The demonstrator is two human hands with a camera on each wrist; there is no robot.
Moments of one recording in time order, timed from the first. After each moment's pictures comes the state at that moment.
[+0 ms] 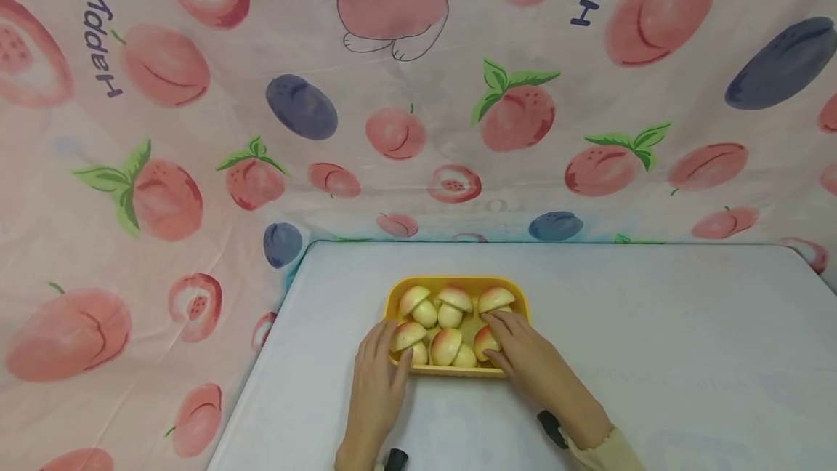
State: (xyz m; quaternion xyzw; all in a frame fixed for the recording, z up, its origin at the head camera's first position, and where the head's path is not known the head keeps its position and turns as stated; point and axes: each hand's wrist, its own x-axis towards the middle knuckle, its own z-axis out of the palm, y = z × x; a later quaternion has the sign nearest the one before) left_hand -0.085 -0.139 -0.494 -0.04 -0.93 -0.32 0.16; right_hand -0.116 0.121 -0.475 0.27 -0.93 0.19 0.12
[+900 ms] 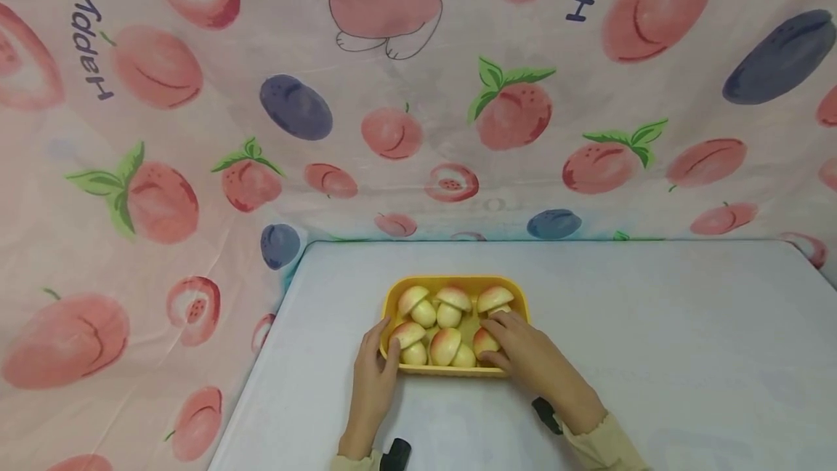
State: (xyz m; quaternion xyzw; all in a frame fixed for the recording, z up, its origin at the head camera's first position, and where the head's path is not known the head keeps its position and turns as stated) left_hand -0.103 -0.146 -0.516 0.00 -0.86 -0.50 0.14; right_hand -0.123 0.120 -0.467 0.29 -0.93 0.21 0.06
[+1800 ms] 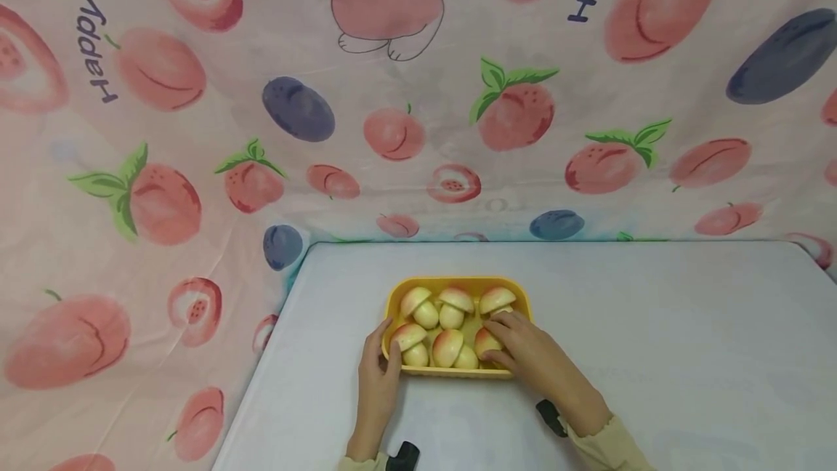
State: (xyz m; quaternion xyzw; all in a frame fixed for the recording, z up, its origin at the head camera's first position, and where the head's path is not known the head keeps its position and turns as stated) left_hand -0.106 -0.145 -0.533 0.00 -0.82 -0.54 0.18; right_hand -0.124 0.119 -0.465 0.28 -0.93 0.22 0.06
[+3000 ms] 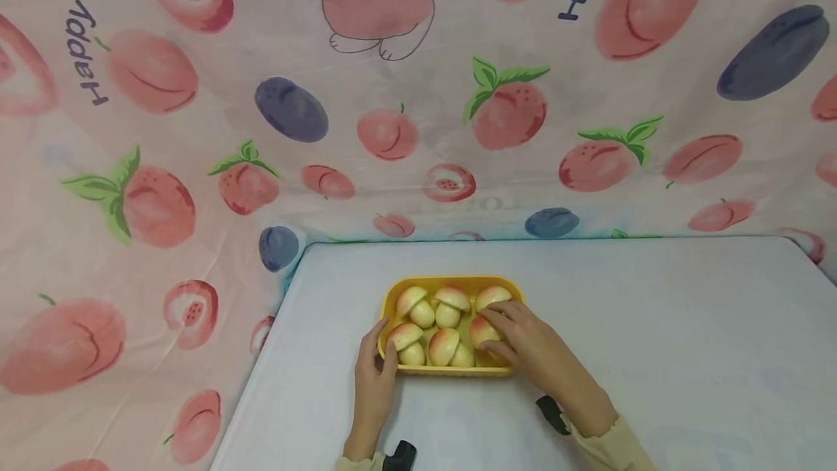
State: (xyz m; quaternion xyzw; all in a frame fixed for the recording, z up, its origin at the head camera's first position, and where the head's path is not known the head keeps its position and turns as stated) left_hand -0.105 -0.144 -0.531 0.01 -0.82 -0.55 0.17; right_hand -0.123 0.125 -0.452 0.28 -0.92 0.22 0.14
